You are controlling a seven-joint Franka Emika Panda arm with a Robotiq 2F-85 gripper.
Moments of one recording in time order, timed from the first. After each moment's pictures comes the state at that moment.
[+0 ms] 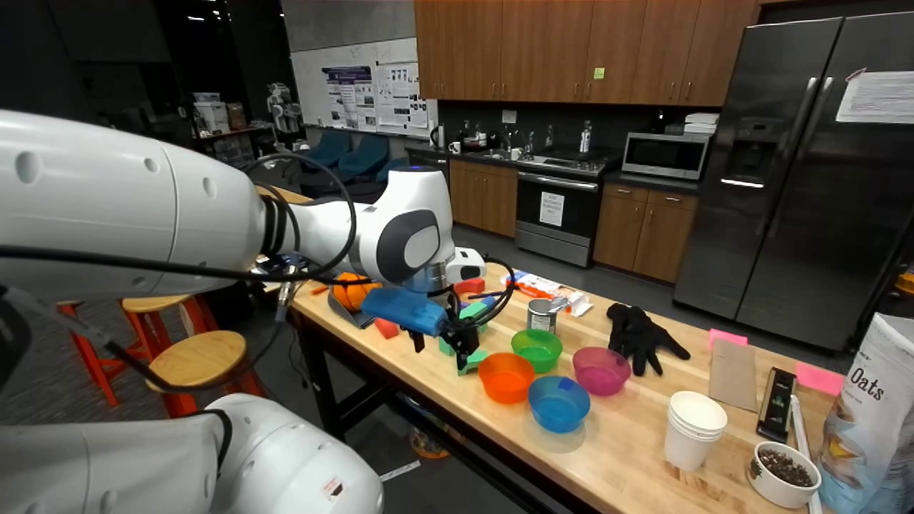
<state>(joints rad) -0.03 -0.83 0.01 -2.82 -0.02 2.05 0.05</state>
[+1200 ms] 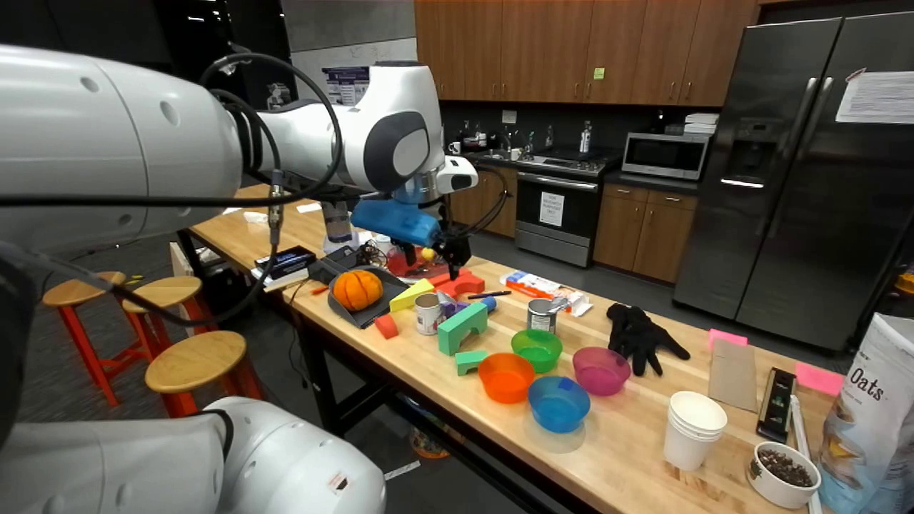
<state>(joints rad) 0.03 -0.80 0.01 -2.52 0.08 1.96 0.05</state>
